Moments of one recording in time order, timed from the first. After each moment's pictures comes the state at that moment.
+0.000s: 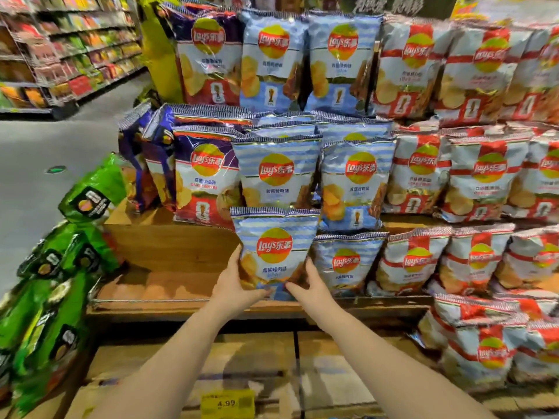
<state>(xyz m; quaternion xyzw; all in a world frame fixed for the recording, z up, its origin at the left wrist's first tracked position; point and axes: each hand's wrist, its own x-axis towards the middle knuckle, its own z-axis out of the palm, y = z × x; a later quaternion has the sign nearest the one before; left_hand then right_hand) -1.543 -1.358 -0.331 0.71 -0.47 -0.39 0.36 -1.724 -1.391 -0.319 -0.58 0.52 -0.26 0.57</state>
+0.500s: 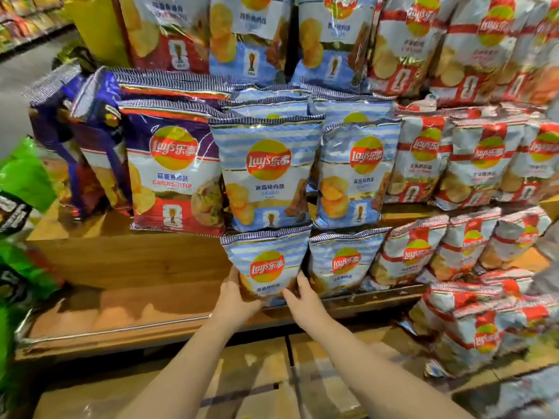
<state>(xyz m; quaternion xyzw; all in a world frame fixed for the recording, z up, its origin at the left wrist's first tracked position) -1.540 -1.420 -0.419 0.67 -0.49 -0.43 0.35 -1.702 -1.427 -0.387 -0.55 0.64 -0.19 0.51</state>
